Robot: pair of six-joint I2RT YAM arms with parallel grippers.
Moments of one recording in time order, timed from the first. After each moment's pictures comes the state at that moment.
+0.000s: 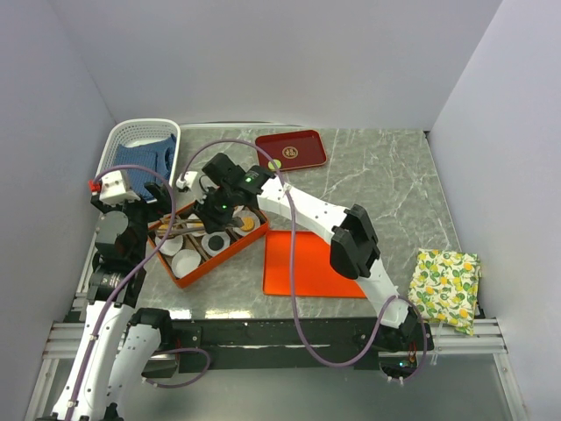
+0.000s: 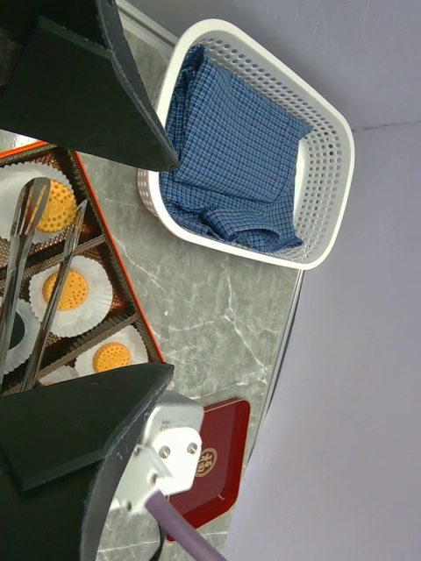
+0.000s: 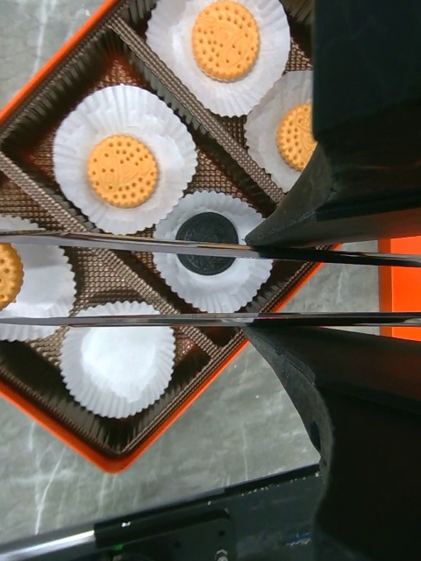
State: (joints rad) left arm -0.10 0.56 0.67 -0.11 -0.24 -0.23; right arm 0.97 2.24 2.15 -0.79 -0.39 -0.24
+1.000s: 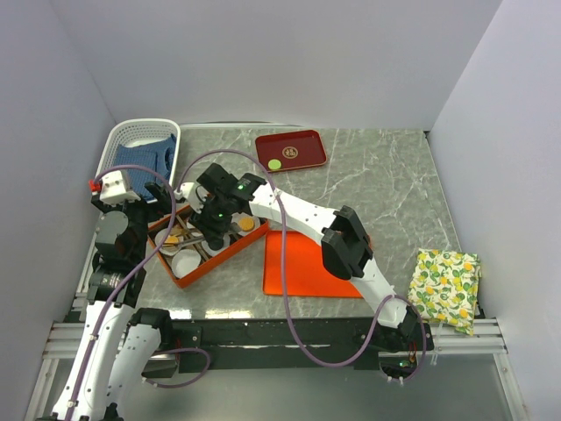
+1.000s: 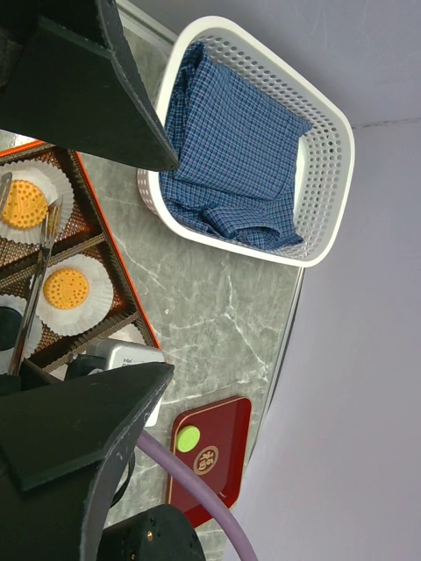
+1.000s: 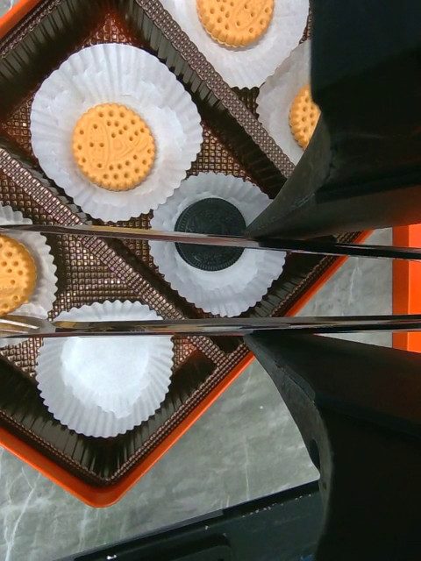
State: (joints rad) left arm -0.10 0.56 0.67 -0.11 -0.23 -0.23; right arm 0.99 2.30 2.16 -0.80 -0.36 -0.25
